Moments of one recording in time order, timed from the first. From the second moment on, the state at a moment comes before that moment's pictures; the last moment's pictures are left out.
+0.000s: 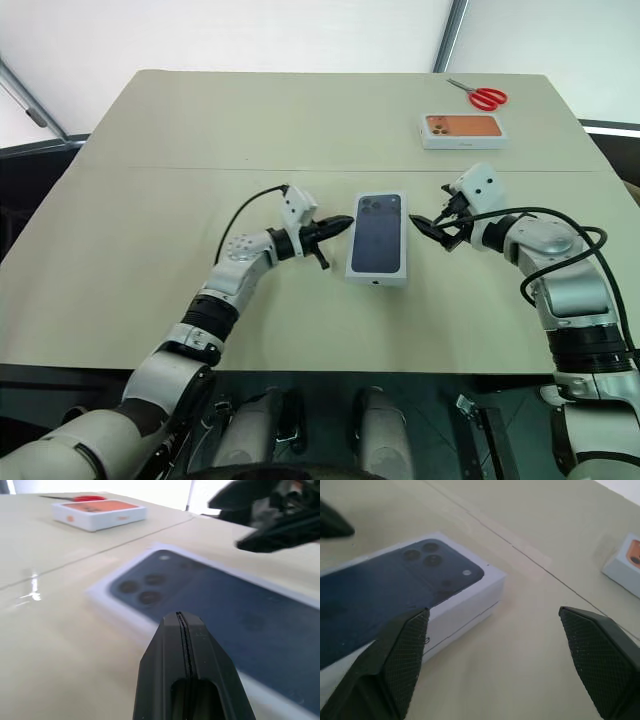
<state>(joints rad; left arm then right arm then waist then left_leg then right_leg) -0.73 0.11 -0.11 0.65 -0.19 0.00 -0.81 -0.43 -0.80 -0.01 0.06 0.26 0.34 0.72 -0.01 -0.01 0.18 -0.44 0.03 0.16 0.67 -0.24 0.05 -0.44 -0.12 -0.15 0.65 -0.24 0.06</state>
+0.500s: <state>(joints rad) -0.74 0.09 -0.18 0.63 -0.15 0.21 -0.90 -0.40 -0.80 0.03 0.16 0.10 0.17 0.80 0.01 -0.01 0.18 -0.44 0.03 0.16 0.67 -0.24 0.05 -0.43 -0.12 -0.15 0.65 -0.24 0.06</state>
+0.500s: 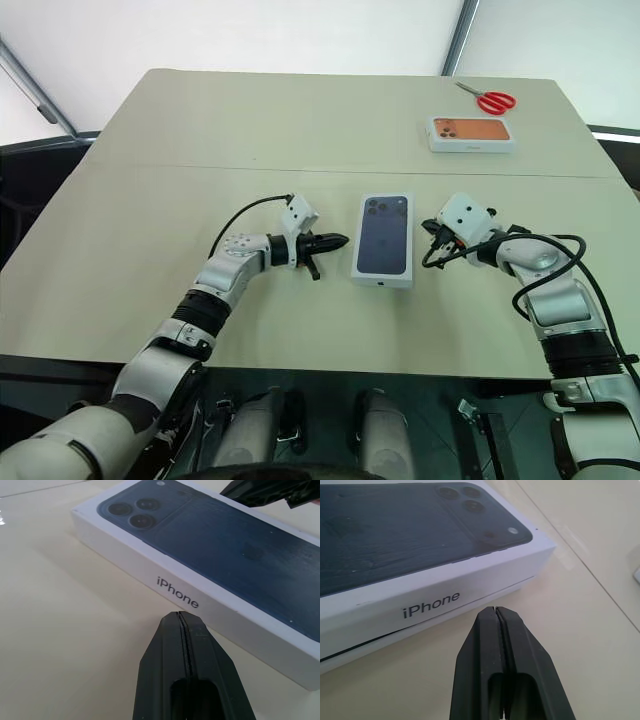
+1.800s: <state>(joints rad) -0.79 0.01 -0.18 0.55 -0.13 0.30 -0.82 -0.33 -0.81 0.03 0.07 -0.02 0.21 0.82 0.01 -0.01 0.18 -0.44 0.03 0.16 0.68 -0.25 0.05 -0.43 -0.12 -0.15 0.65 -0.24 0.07</state>
